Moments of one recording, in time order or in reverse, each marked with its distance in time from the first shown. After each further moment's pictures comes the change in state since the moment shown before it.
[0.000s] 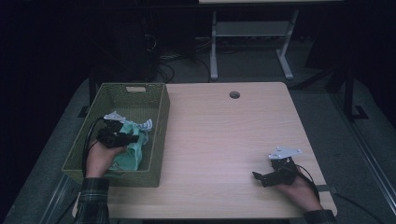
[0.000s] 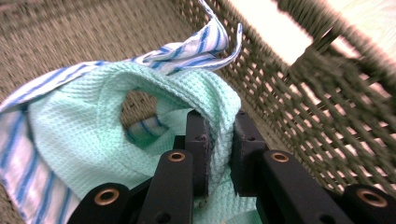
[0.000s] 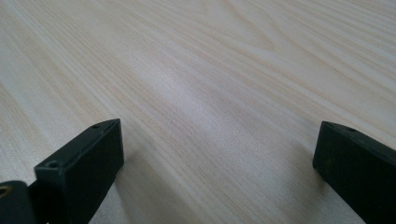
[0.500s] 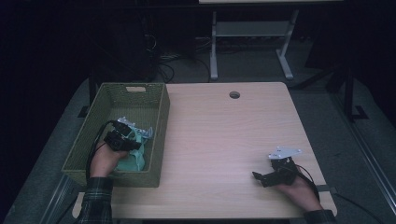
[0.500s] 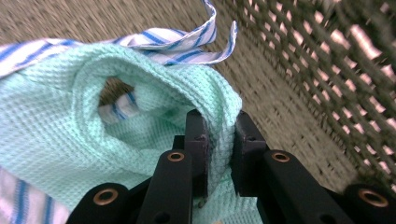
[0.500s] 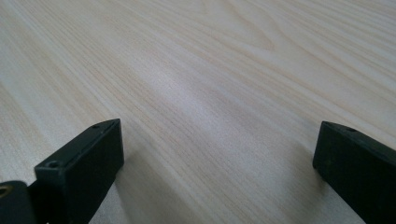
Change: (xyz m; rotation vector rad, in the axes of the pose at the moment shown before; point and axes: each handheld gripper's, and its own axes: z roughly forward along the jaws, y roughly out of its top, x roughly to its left) left arm -0.004 -0.005 0.030 0.181 0.033 0.024; right arm 0.000 0.000 0.000 0.000 0.000 0.000
